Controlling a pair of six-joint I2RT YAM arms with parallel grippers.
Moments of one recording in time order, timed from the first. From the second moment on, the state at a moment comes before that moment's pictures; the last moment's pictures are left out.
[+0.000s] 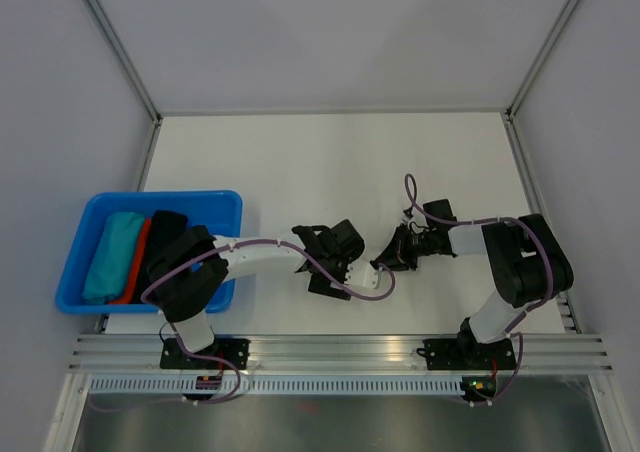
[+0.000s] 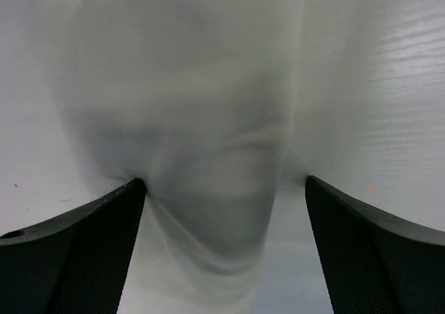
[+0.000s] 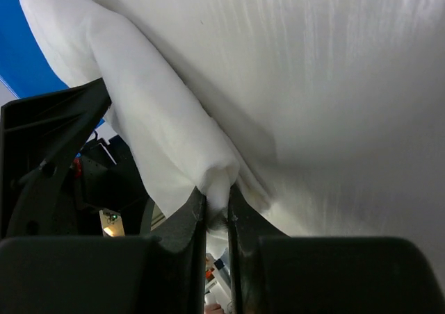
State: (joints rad) left arm -1.03 1.72 1.06 -0.53 0.03 0.83; right arm 0.21 1.67 0.57 -0.03 -0.87 0.71
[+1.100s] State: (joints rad) left arm -1.03 1.69 1.15 -0.57 -0.02 0.53; right arm 0.19 1.37 0.50 -0.18 -0.68 0.70
